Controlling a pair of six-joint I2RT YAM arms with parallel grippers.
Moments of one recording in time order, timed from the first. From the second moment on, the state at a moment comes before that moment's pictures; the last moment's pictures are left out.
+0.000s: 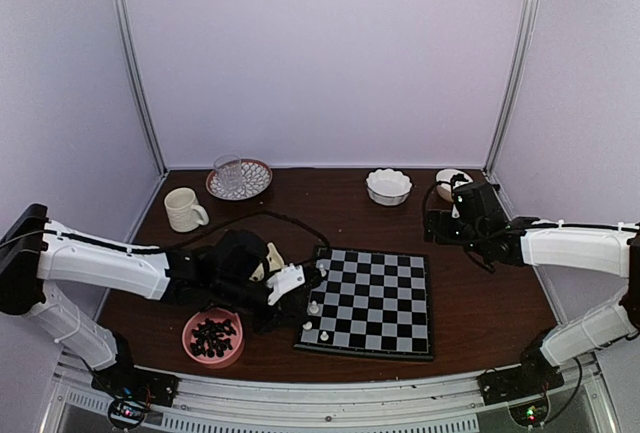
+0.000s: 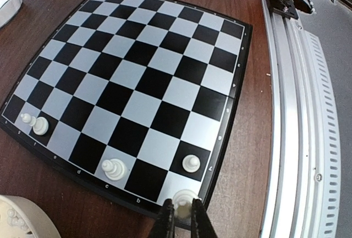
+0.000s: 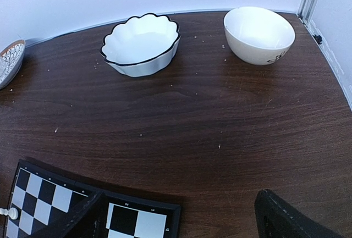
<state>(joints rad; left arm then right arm) -1.06 1.44 0.74 -0.05 0.31 0.15 0.54 1.30 0.70 -0.03 0.38 0.42</state>
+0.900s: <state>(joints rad) -1.11 1.59 0.81 -0.11 0.23 0.21 0.54 1.30 0.70 -0.04 0.39 0.42</state>
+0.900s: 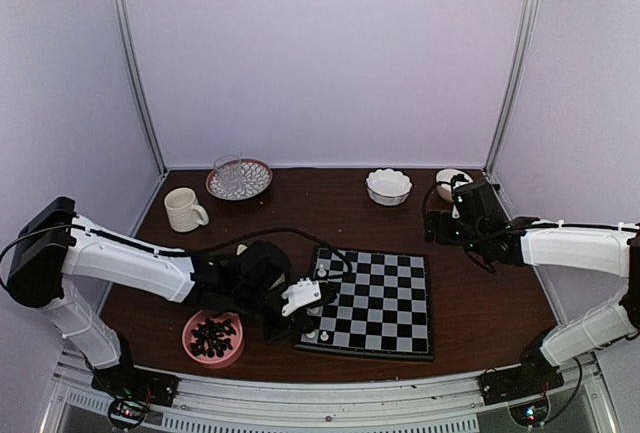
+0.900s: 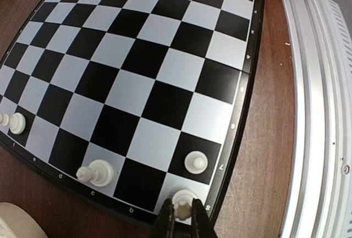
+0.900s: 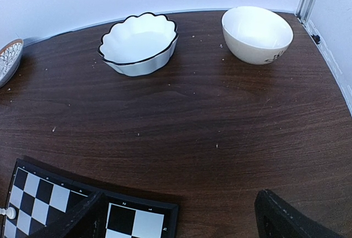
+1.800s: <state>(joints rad) -1.13 1.62 0.84 -0.14 0.19 0.22 0.54 1.30 0.70 -0.04 0.39 0.42</state>
